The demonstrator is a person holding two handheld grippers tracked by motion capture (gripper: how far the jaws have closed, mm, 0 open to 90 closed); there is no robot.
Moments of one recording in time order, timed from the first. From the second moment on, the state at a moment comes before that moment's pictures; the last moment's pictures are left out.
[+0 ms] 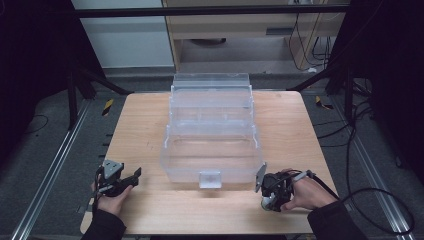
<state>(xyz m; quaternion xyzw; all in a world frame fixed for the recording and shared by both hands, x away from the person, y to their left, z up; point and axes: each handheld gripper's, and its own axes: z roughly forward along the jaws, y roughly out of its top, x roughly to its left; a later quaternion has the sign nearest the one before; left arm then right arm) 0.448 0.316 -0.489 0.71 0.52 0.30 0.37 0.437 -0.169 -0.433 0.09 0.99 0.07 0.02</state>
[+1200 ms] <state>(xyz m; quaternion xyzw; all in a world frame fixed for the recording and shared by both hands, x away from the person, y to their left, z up) 0.448 0.315 -0.490 0.71 0.52 0.30 0.37 0.443 -0.173 -0.396 0.11 0.99 0.08 0.03</state>
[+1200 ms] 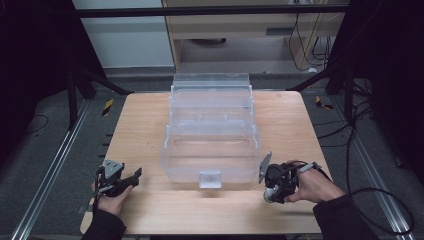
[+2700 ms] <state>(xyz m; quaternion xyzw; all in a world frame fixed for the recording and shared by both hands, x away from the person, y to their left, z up) 0.448 0.315 -0.490 0.71 0.52 0.30 0.37 0.486 -0.159 -0.313 0.13 0.98 0.12 0.06</state>
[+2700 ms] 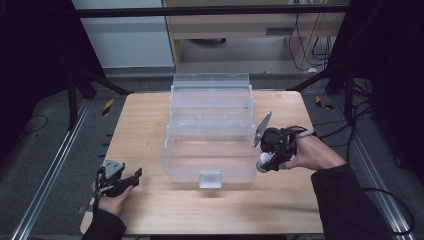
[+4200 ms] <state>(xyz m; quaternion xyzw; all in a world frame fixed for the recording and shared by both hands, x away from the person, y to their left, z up) 0.449 0.316 -0.490 0.71 0.52 0.30 0.37 0.538 -0.135 -0.369 0.13 0.98 0.11 0.05</state>
